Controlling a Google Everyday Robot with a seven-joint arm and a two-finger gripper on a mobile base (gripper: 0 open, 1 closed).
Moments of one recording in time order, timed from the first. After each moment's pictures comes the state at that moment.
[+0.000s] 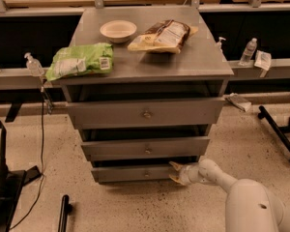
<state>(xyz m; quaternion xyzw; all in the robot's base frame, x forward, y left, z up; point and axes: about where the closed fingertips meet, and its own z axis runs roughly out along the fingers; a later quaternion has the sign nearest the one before) 0.661 -0.174 0.172 -0.70 0.63 0.07 0.34</state>
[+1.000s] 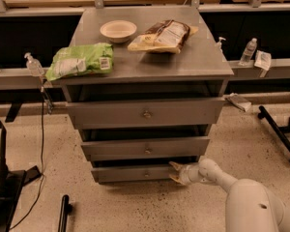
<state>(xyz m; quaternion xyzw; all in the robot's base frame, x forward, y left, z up) 0.661 -0.174 0.173 -0.70 0.63 0.07 0.34</state>
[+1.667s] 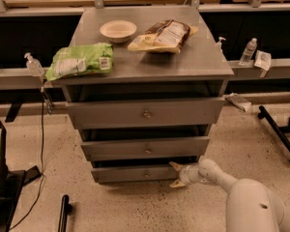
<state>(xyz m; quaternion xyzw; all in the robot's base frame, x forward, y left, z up) 0.661 -0.174 0.175 -0.70 0.63 0.07 0.34</state>
